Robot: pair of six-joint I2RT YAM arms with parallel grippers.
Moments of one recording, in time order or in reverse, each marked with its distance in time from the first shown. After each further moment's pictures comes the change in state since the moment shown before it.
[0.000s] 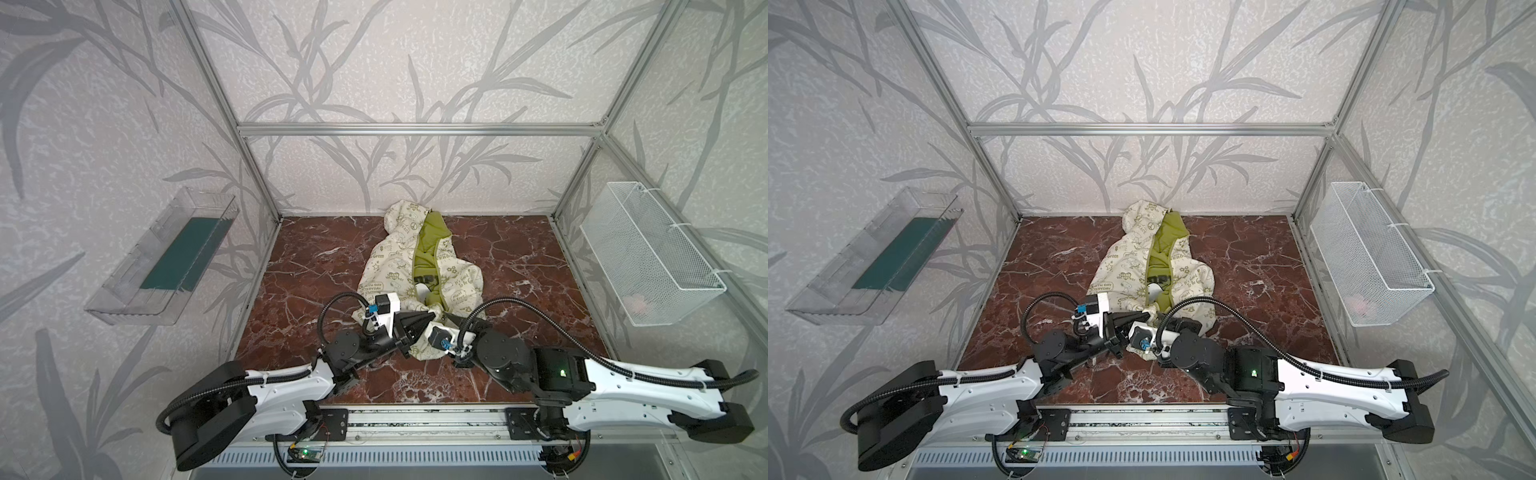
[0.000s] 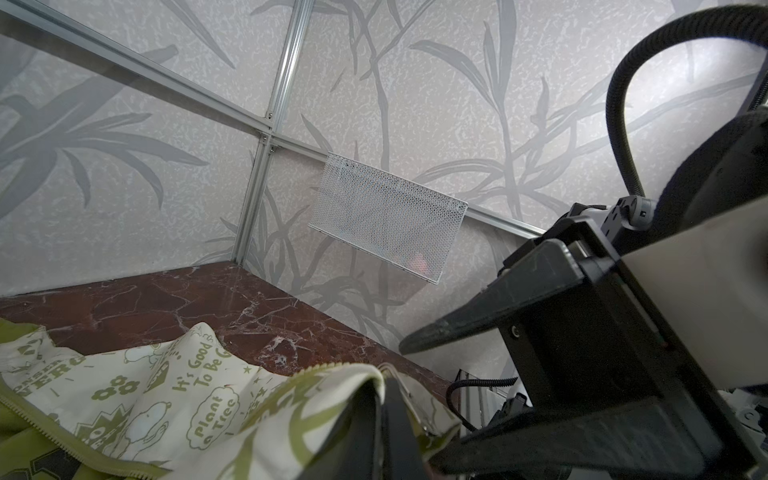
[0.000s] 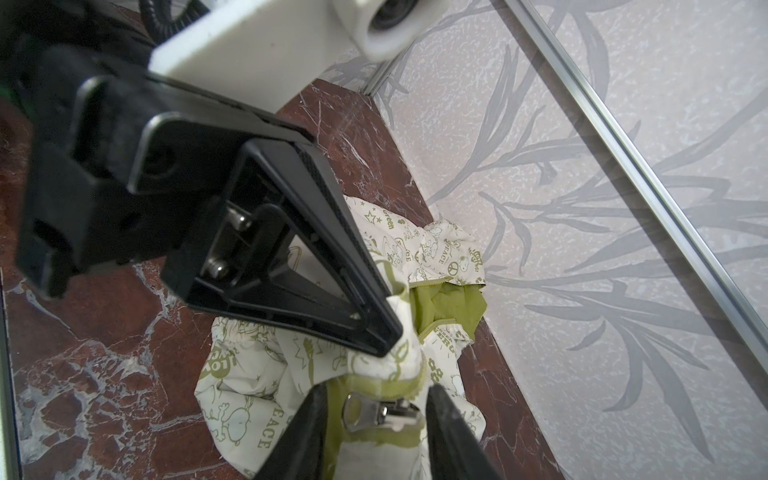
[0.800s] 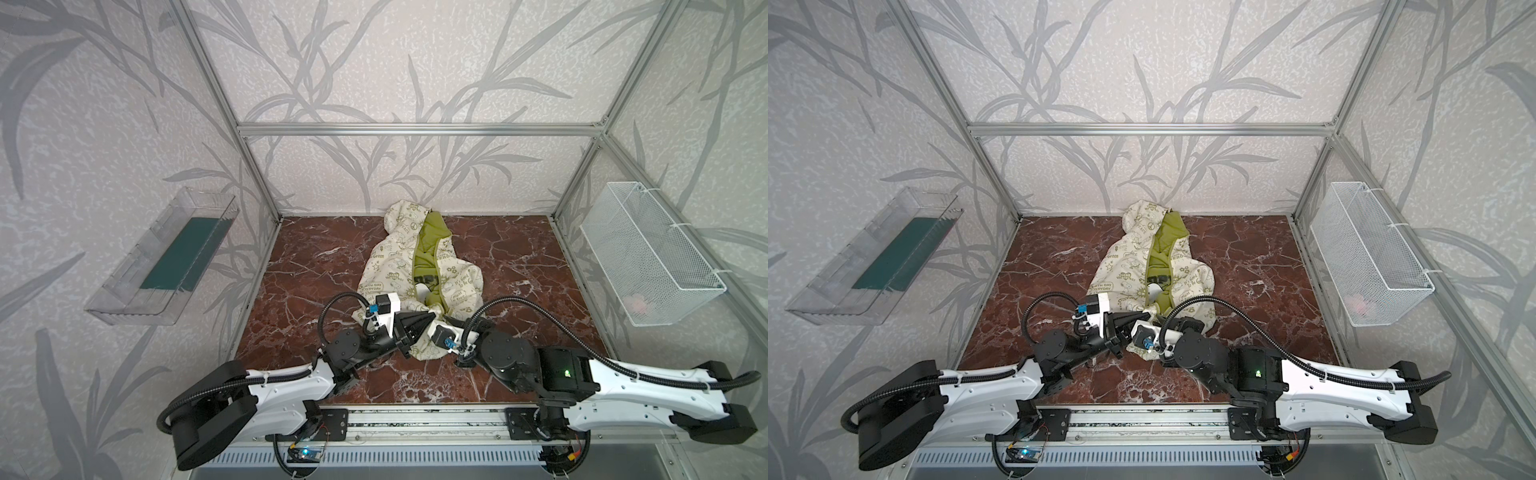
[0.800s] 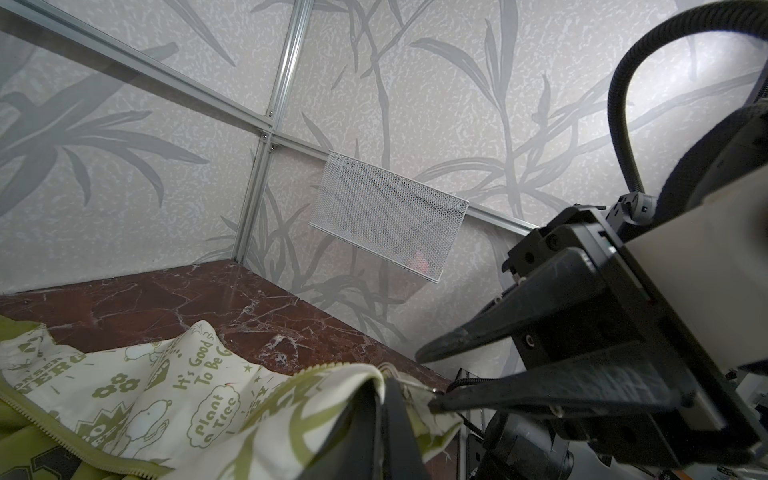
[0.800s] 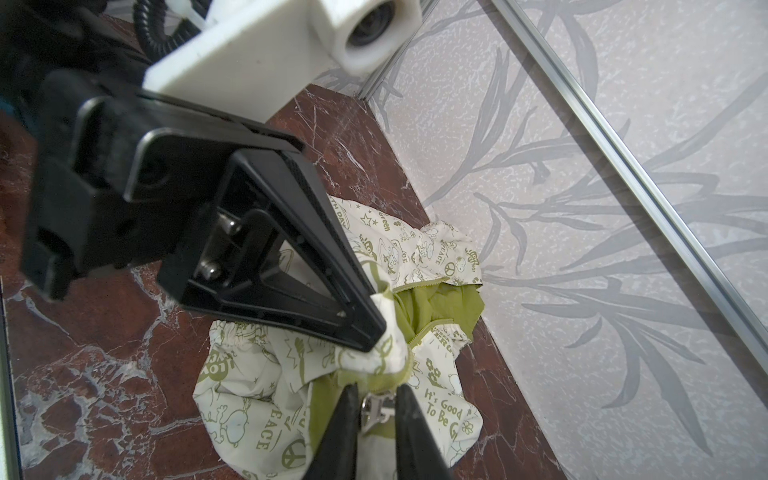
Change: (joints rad) left arm 0.000 0.005 0.000 0.000 0.000 0.000; right arm 0.000 -0.027 0.000 -0.004 0.007 0.010
